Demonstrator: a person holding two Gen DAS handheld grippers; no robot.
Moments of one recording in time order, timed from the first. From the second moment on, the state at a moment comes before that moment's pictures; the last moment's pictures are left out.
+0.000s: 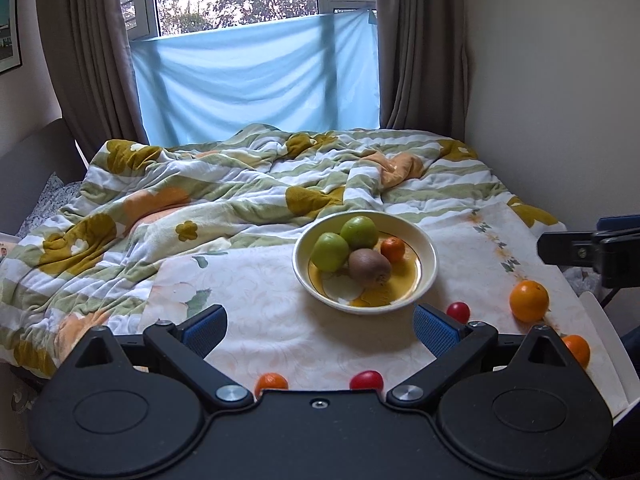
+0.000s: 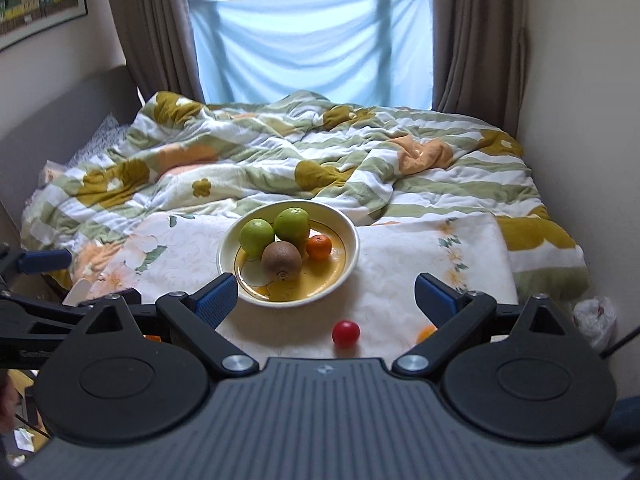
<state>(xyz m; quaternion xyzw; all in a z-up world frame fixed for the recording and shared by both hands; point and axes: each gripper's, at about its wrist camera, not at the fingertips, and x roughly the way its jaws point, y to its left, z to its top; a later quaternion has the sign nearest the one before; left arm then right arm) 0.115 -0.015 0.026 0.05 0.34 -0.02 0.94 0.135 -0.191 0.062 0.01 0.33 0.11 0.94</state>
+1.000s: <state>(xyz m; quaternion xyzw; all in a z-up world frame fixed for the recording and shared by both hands) 0.165 -0.039 -0.123 0.05 0.43 -0.03 0.90 0.104 -0.289 -0.091 0.01 0.41 -0.01 0.91</state>
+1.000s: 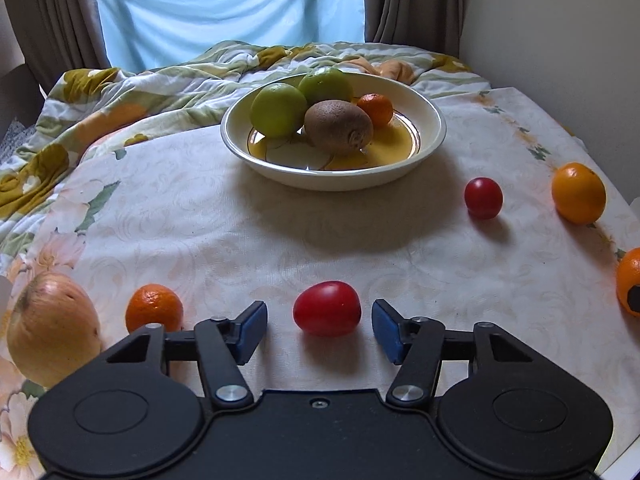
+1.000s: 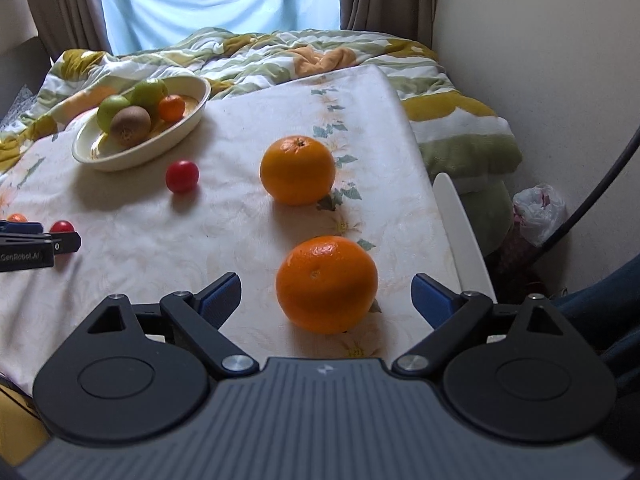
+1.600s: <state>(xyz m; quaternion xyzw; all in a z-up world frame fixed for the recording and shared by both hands) 0.153 -0.046 -0.120 0.03 0.43 -0.05 0.90 0.121 -0.287 -0.101 0.00 0.42 0.02 0.91</state>
